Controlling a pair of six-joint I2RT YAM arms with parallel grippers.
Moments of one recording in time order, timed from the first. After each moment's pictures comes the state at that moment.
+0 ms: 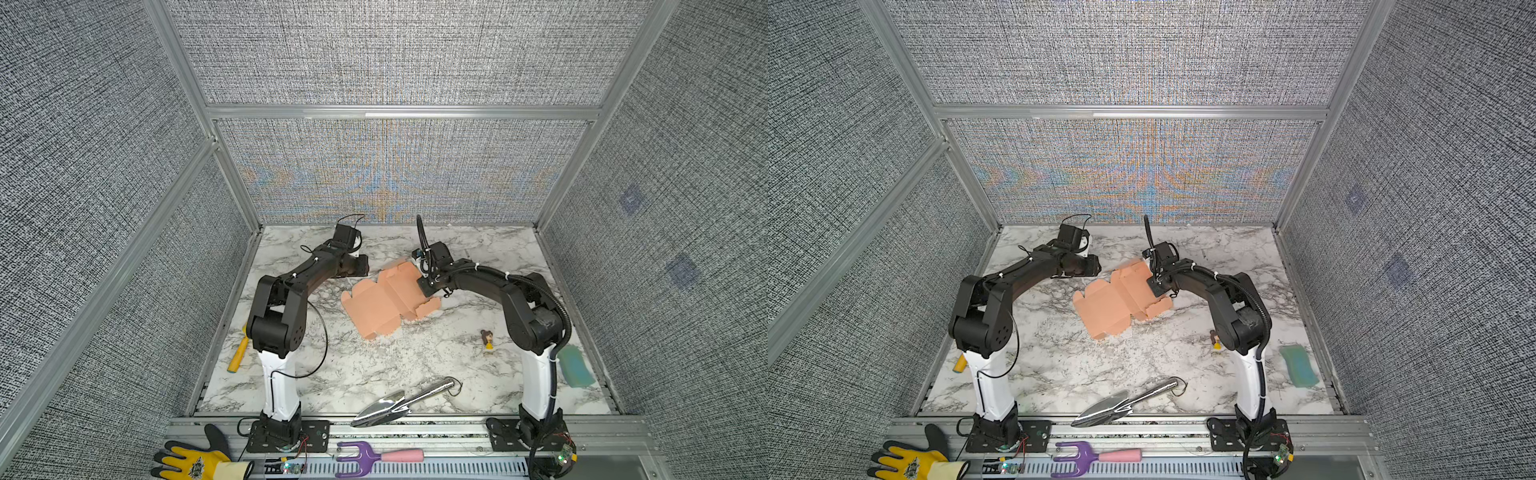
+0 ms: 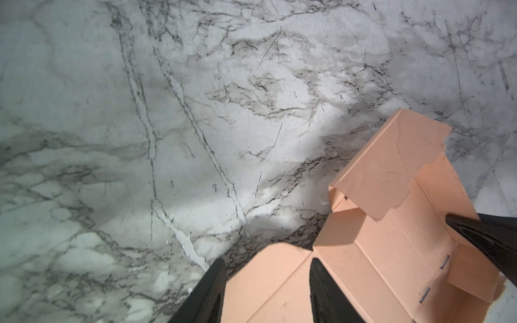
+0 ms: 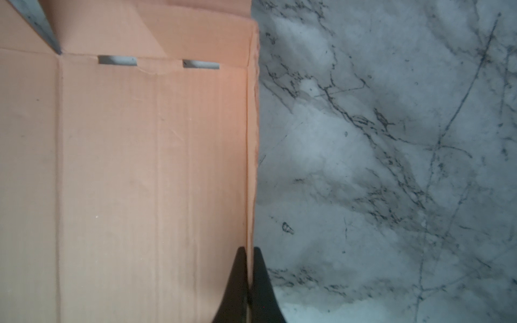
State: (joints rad) left arm -0.34 1.96 1.44 -0.46 0.15 -0.28; right arm 0.48 2.08 1.44 -0.40 0.05 -0.12
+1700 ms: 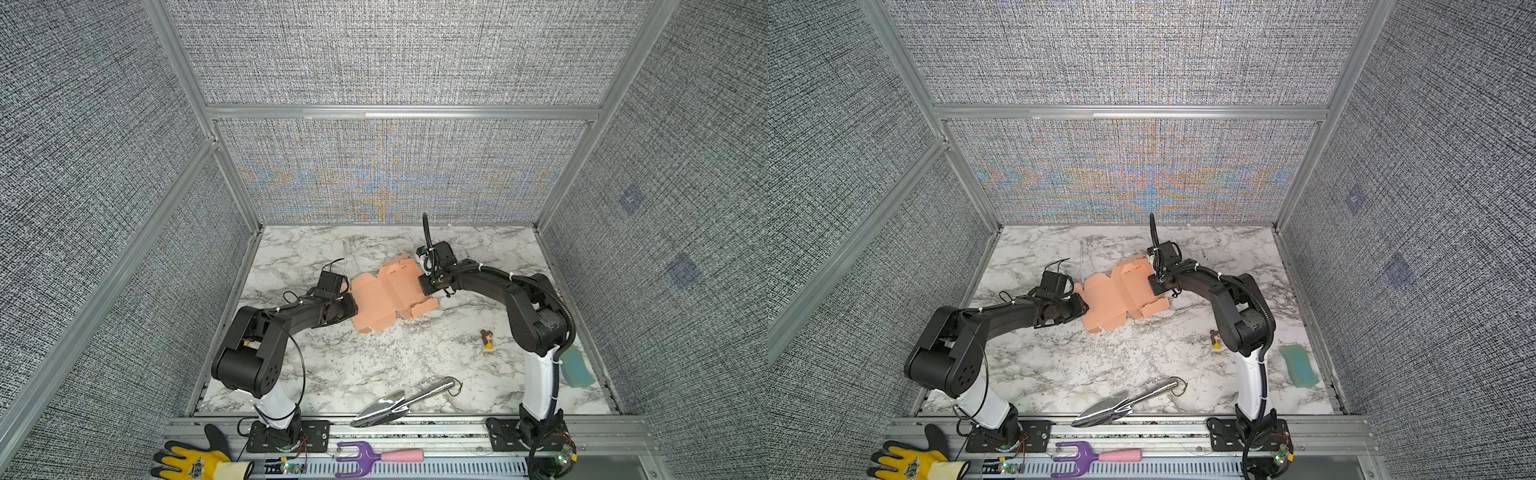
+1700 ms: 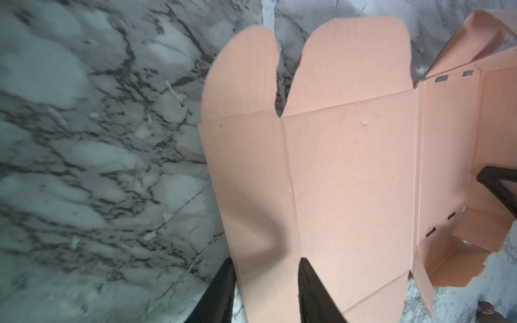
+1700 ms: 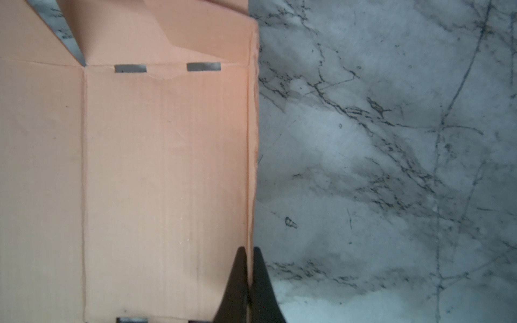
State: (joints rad) left arm -0.34 1.67 0.79 -0.12 0.21 -0.66; right arm 0.47 2.06 1.42 -0.37 0.00 -0.02
